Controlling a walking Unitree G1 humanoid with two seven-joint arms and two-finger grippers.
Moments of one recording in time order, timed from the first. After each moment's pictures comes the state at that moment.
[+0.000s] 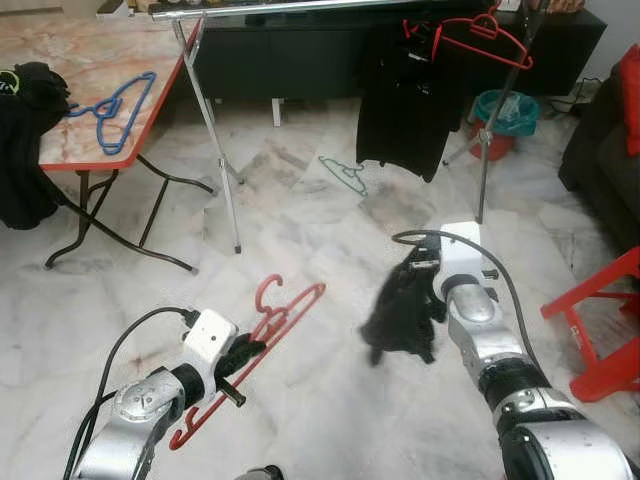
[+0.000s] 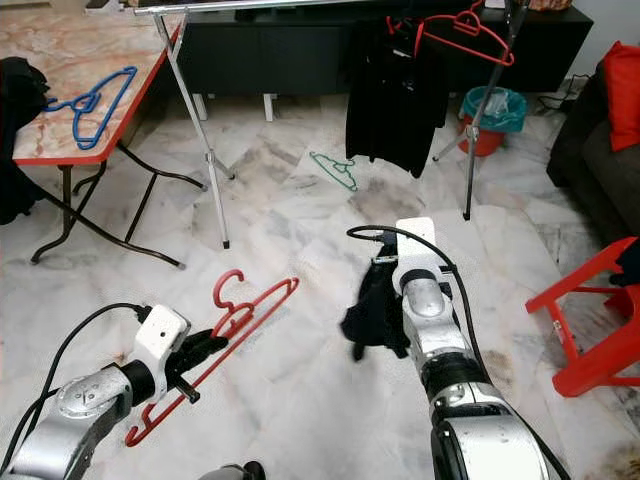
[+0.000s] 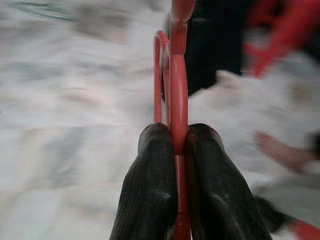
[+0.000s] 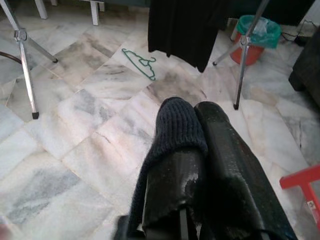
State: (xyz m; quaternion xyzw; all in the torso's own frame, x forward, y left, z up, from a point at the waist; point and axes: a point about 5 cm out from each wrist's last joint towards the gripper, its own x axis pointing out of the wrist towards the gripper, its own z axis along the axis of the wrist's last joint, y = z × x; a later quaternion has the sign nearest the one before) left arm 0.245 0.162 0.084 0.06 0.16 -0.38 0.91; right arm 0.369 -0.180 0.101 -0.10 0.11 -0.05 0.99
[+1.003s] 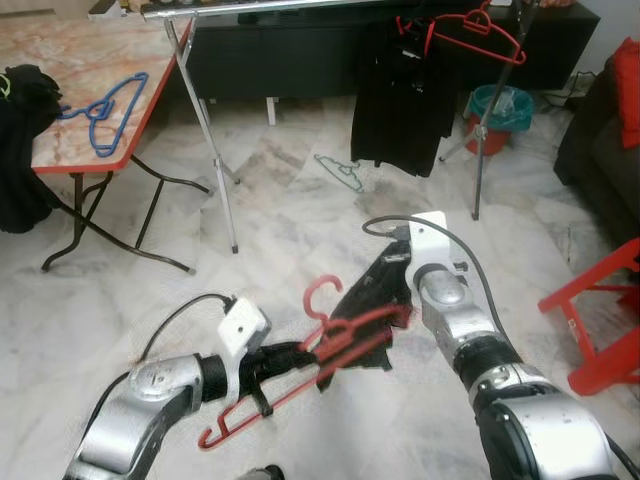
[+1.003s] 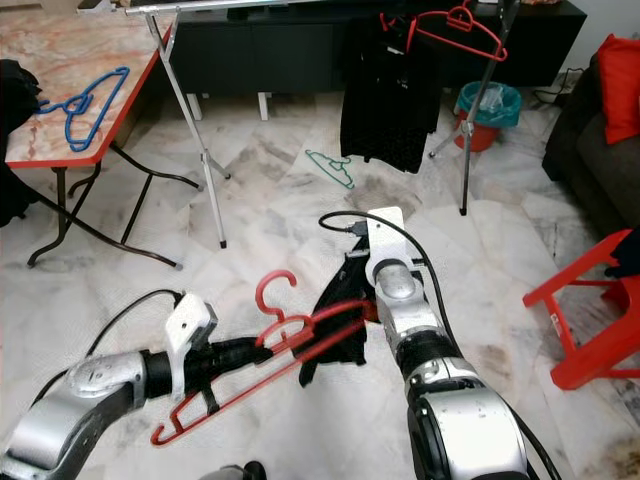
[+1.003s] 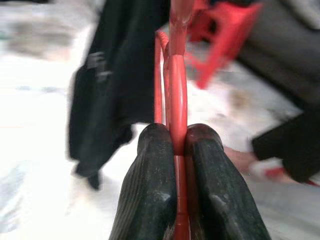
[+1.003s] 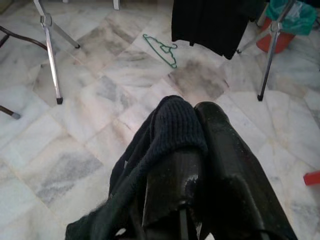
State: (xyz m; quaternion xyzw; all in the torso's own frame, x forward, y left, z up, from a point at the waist) left arm 0.255 0.135 0.109 0.04 0.15 -0.44 0.89; right arm 0.378 -0.145 0.106 -0.09 0.14 0.00 0.99
